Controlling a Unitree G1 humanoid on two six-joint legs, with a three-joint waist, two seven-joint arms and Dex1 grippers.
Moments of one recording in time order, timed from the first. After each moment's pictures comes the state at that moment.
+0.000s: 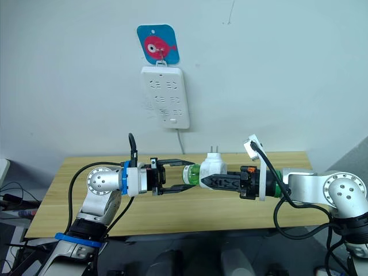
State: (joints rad) left arm -0.37 0.47 -0.15 0.10 -0.34 -0.48 -1.28; right arm -0.41 -0.86 0.10 -0.34 1.91 1.06 0.05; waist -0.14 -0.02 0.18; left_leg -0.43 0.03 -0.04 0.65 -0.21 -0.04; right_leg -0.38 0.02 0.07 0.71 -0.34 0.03
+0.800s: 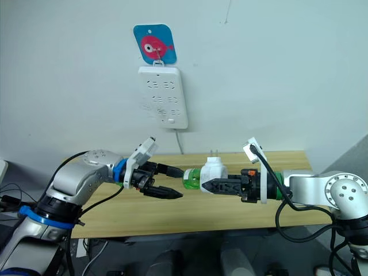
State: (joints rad) left arm -0.50 0.72 -0.25 0.01 -0.54 0.51 -1.37; right arm -0.40 -0.89 0.11 -0.36 1.91 1.07 0.06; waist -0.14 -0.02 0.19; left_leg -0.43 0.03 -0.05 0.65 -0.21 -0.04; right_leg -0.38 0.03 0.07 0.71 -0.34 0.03
